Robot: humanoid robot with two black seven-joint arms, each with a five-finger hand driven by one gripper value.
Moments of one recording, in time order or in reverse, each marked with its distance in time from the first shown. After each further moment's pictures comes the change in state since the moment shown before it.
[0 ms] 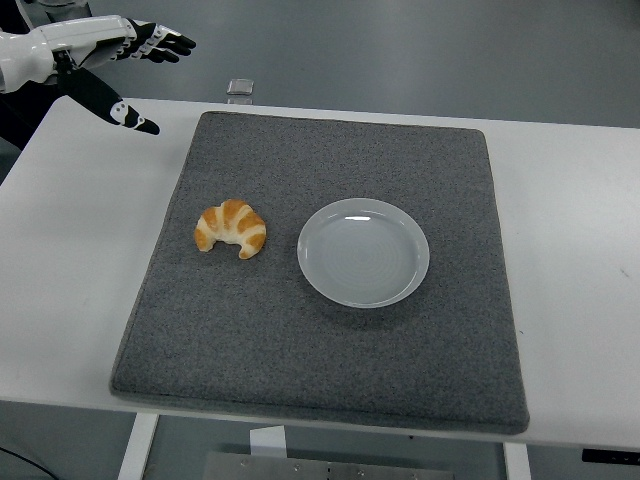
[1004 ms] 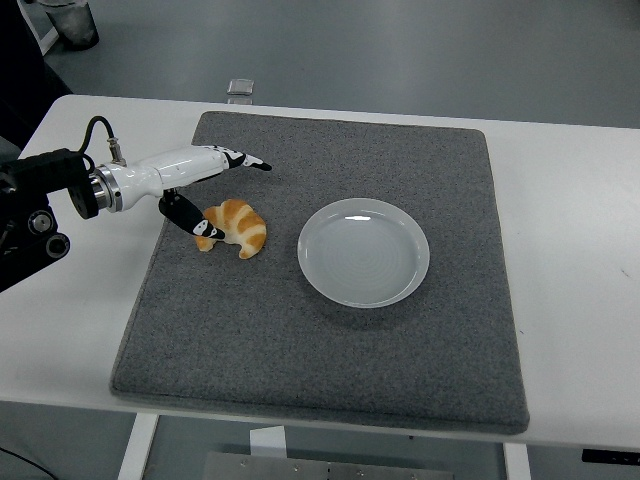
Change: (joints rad) left arm 0.262 -0.248 0.035 -0.033 0.550 0.363 -0.031; right arm 0.000 0.000 0.000 0.000 0.000 0.000 0.000
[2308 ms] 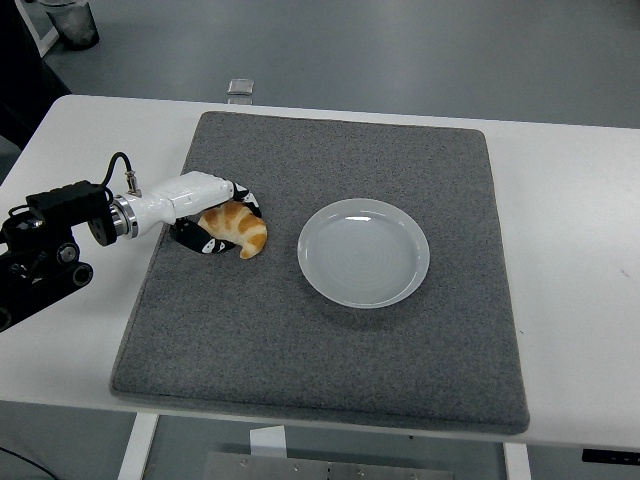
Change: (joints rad) left arm 0.037 -0.069 0.040 0.088 0.064 0.061 -0.003; right arm 0.000 0.000 0.000 0.000 0.000 0.000 0.000
